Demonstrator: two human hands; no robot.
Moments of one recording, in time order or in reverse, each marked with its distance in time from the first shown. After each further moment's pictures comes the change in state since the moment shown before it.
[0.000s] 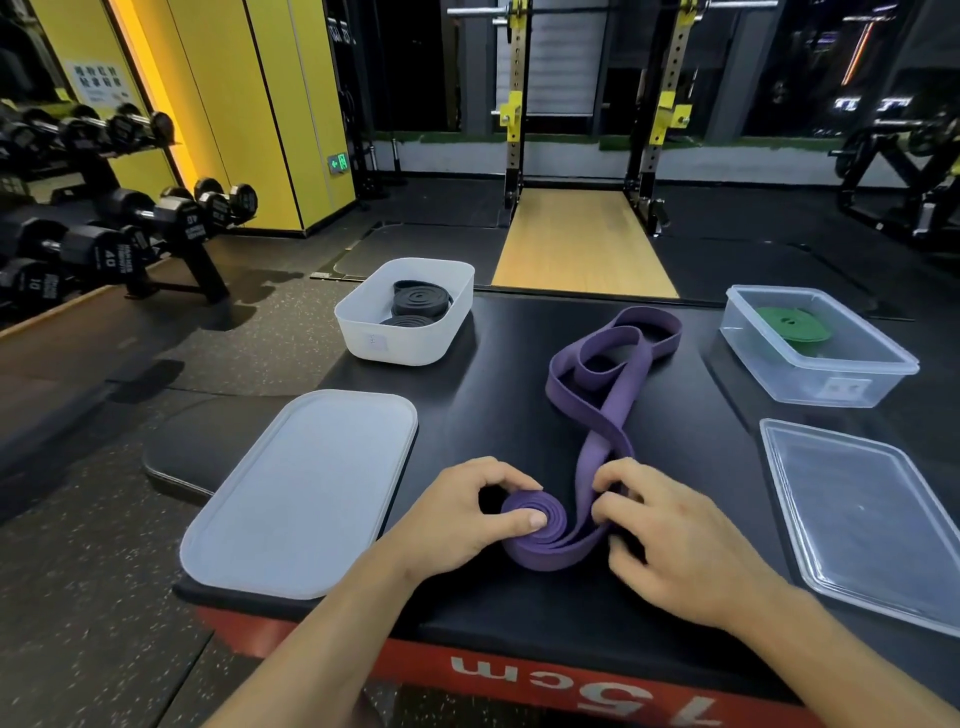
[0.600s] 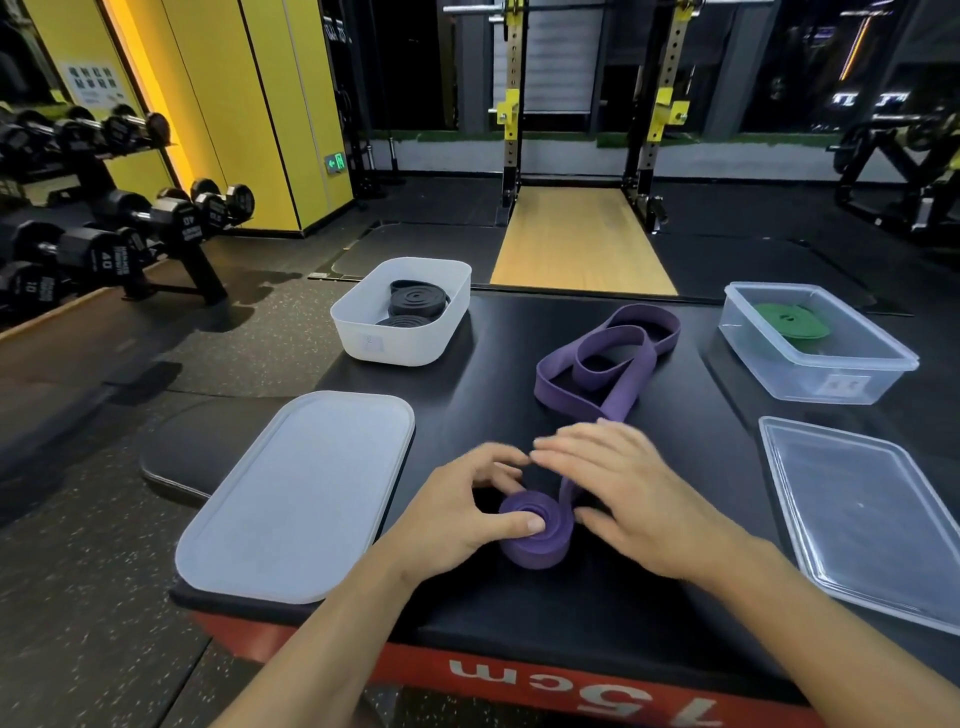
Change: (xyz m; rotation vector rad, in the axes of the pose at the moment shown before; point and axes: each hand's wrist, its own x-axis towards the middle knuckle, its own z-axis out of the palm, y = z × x) left_hand 0.000 0.002 0.001 -0.122 0.018 -0.020; right_hand 0.041 0.007 0.001 0.045 -0.126 -0.118
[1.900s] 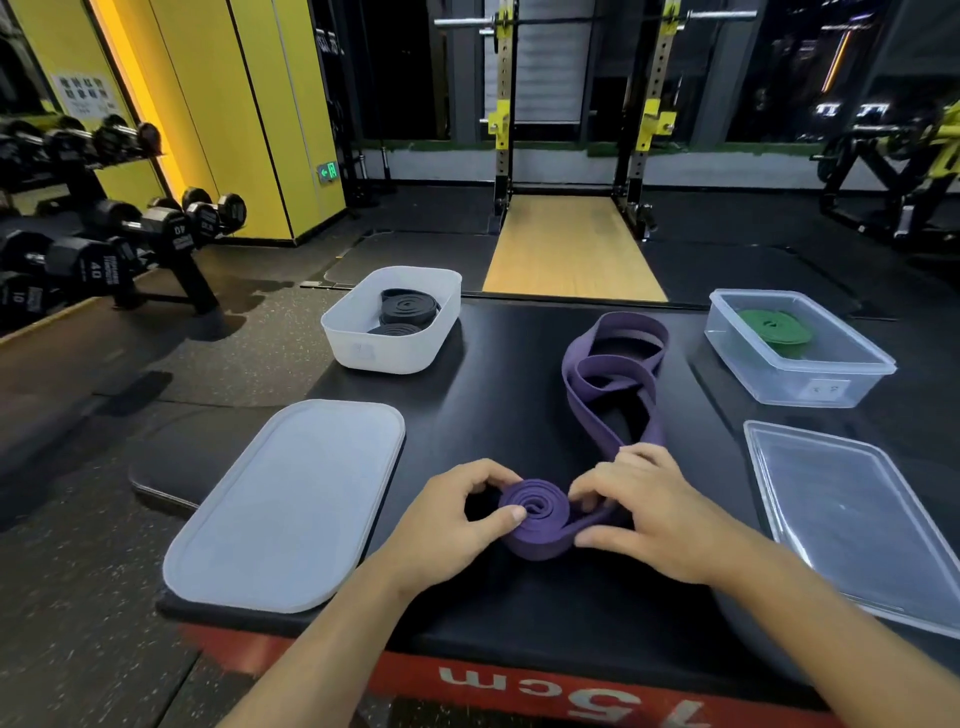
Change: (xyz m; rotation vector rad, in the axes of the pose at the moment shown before) left_hand 0.001 -0.003 0.007 0.141 0.062 0.069; right_hand -0.021 0.025 0.002 0.078 -0.011 0.099
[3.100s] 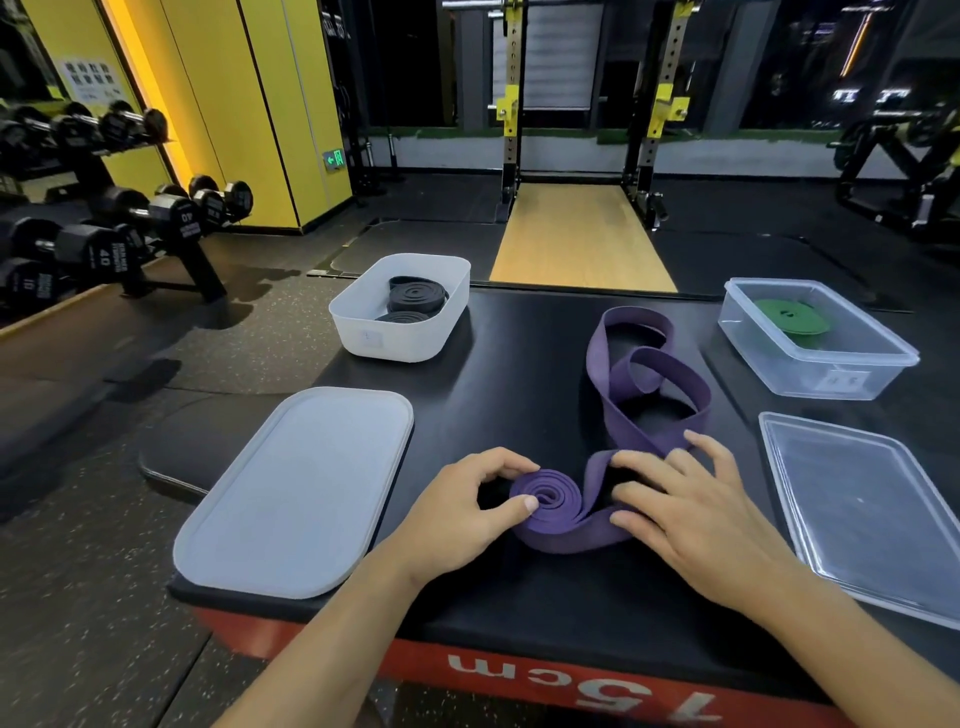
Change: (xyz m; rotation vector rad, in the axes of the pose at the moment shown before) left_hand -0.001 0.002 -0.001 0.003 -0.010 -0.036; right_hand -0.029 0.005 0.017 -0.454 0.299 -0.027
